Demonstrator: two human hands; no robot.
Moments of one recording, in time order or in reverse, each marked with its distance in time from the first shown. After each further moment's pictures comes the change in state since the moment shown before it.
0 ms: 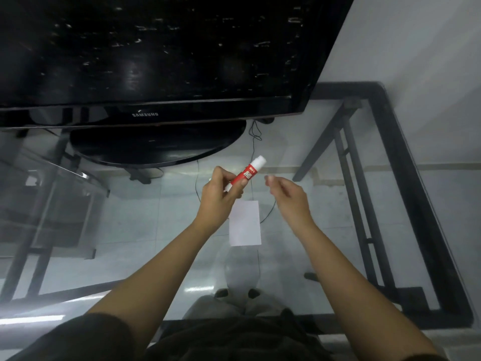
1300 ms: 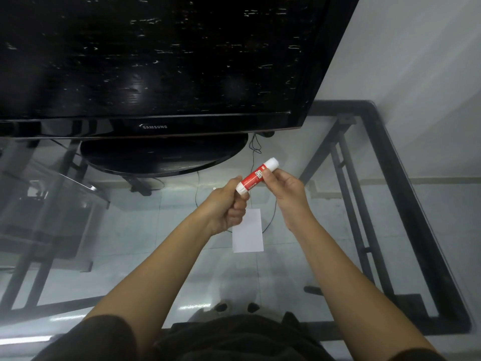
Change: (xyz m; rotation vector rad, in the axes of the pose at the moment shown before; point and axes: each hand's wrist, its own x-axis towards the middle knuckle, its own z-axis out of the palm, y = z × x) left_hand 0.002 0.042 -0.019 -0.540 -0.326 -0.711; right_hand -0.002 -0.039 0.004 0.460 -0.074 -0.042
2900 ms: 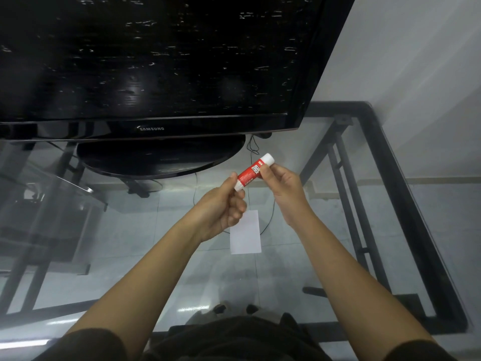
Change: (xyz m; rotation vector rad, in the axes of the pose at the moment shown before) left_hand -0.016 0.003 -0.002 0.001 -0.098 0.106; right_hand 0.004 -0.013 -0.001 -0.050 -0.072 -0.062
